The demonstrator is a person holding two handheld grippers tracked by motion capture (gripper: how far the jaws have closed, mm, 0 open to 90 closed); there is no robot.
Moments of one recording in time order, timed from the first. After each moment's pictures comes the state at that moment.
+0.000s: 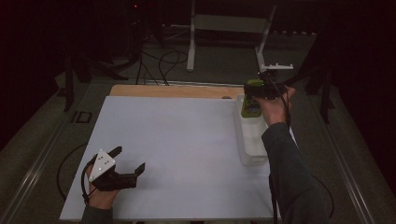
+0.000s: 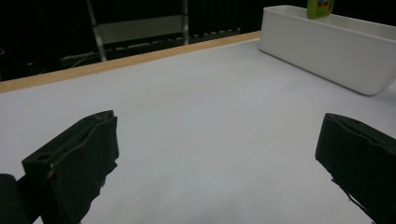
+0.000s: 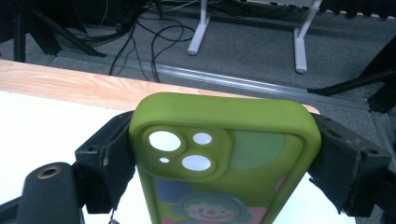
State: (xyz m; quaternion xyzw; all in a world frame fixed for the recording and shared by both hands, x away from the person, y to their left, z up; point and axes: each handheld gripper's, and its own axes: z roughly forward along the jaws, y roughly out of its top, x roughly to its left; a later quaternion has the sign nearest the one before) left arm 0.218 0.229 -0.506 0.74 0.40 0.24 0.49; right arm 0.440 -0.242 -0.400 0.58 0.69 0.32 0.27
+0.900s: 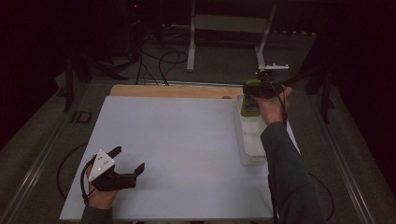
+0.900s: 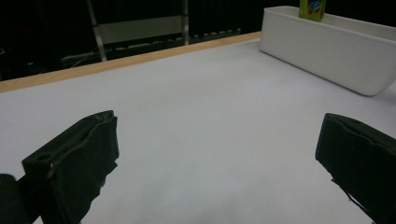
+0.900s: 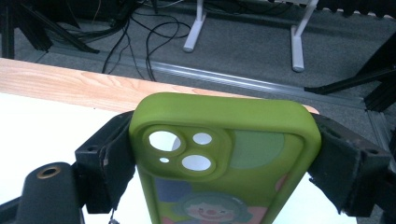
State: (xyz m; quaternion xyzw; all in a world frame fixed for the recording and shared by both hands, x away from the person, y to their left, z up) left arm 0.217 0.230 -0.506 0.73 0.41 0.24 0.49; right arm 0.457 -0.243 -0.416 0.59 0.70 0.31 0.28
